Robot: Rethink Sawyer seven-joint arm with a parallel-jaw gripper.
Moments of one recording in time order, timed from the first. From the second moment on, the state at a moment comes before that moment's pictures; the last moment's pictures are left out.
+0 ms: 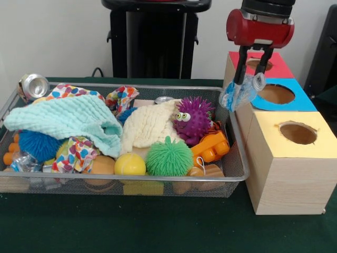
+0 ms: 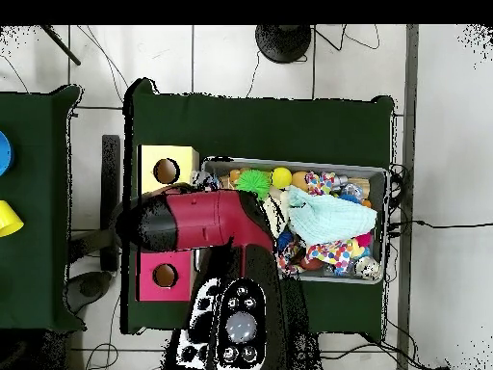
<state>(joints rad) 0.04 -0.75 -0.07 1.58 -0.13 0.57 1.58</state>
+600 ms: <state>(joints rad) 0.14 -0.74 -0.12 1.59 -0.14 0.51 1.58</state>
